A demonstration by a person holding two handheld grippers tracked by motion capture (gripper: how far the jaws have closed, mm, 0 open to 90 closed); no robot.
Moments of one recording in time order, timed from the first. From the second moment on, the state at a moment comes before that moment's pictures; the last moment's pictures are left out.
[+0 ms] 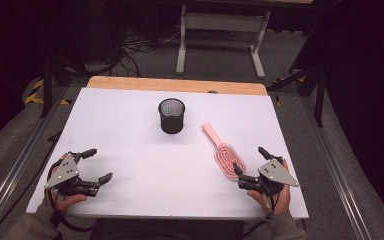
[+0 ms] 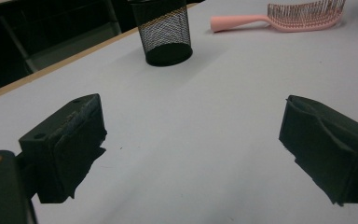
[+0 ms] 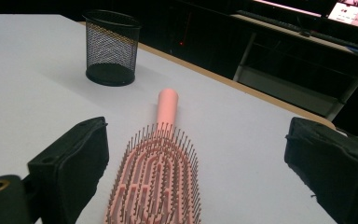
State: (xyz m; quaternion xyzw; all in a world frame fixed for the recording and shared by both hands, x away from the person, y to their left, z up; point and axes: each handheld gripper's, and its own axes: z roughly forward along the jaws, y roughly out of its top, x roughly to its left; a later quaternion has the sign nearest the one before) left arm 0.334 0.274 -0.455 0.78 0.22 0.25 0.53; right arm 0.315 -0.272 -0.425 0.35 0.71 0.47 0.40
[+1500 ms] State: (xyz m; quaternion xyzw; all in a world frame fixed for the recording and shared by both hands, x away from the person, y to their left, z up) left arm 0.333 0.270 -0.457 0.79 0.21 0.24 0.52; right arm 0.432 -0.212 -0.398 0.46 0.83 0.26 0.17
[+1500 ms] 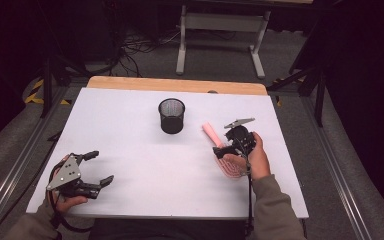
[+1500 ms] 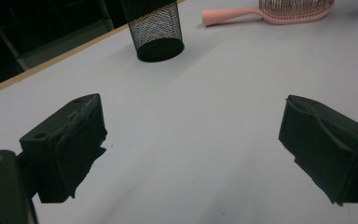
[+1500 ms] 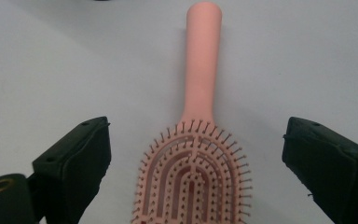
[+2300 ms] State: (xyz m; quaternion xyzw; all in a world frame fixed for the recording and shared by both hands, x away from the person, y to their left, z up) left arm 0.331 0.266 -0.458 0.80 0.20 0.24 0.52; right arm 0.455 -0.205 -0.418 0.49 0.85 0.15 0.12
